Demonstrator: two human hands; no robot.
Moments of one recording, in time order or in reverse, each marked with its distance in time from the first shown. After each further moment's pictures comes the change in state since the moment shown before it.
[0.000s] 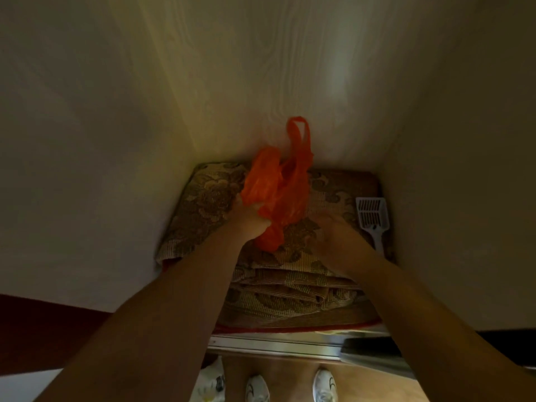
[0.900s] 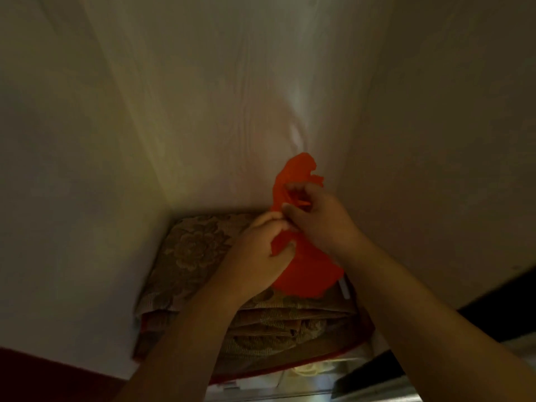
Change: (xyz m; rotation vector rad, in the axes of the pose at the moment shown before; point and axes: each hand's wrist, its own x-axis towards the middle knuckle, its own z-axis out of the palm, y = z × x) left_hand -0.180 0.108 -0.032 -0.213 0.344 0.892; right_hand -0.053 -0.069 -0.118 0.480 0.415 -0.122
